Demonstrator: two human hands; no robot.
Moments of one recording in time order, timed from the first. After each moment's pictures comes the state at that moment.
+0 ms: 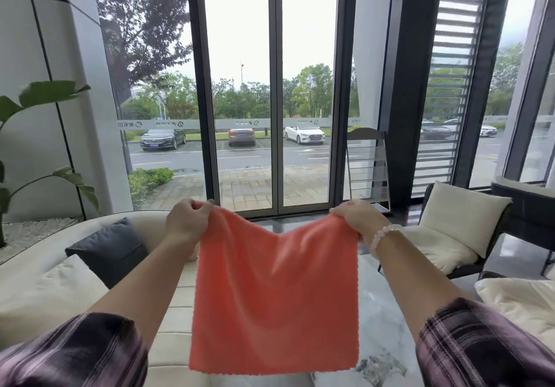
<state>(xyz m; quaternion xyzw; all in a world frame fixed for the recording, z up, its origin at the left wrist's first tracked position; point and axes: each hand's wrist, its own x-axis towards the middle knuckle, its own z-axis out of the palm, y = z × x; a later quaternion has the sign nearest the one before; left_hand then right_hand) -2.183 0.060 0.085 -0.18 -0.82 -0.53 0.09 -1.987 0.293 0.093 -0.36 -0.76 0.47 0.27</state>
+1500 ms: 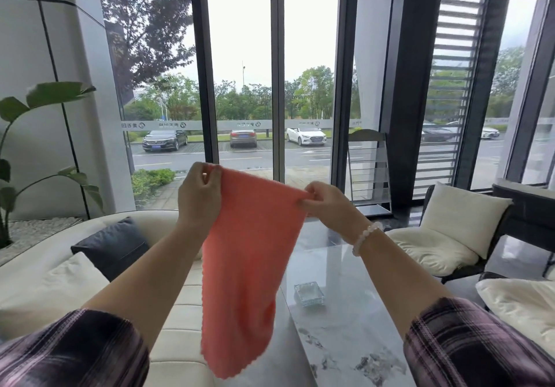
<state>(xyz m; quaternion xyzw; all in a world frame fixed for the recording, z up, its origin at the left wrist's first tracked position) -2.137 0.057 0.121 -0.26 -0.70 -0.63 0.20 -1.992 0.232 0.109 -0.09 -0.85 0.42 0.30</state>
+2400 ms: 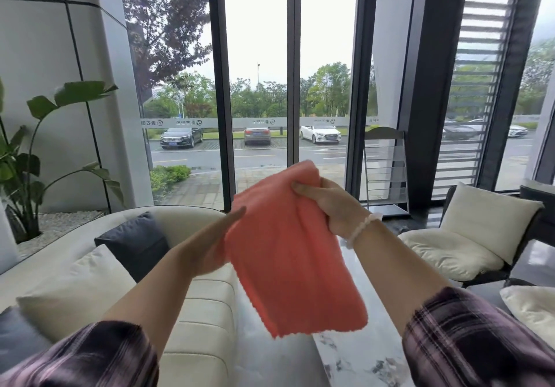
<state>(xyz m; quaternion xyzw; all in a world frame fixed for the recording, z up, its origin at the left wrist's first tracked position) -2.174 0.028 0.059 -0.33 -0.57 -0.64 -0.39 -2.031 0.219 0.113 -0.06 -0.67 0.71 0.22</state>
